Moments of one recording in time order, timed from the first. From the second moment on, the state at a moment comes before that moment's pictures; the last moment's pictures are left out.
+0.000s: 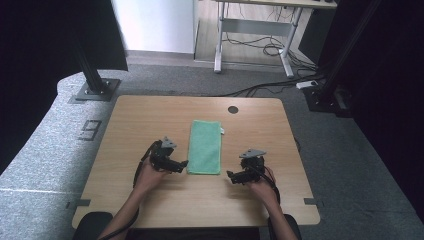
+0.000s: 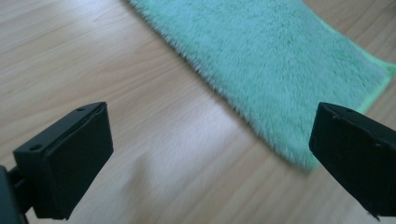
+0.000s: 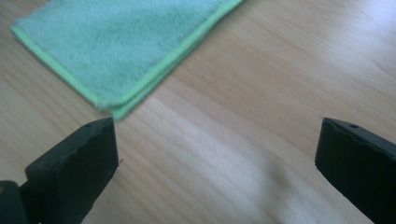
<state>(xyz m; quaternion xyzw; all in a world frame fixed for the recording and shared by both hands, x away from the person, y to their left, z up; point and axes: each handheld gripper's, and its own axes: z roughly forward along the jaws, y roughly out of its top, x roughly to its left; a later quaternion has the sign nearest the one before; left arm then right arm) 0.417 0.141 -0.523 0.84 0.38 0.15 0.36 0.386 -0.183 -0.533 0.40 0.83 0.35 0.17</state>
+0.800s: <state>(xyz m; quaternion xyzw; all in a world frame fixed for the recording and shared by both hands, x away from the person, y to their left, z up) 0.418 0.126 -0.545 0.86 0.37 0.16 0.31 0.415 -0.139 -0.553 0.40 0.84 0.34 0.16</state>
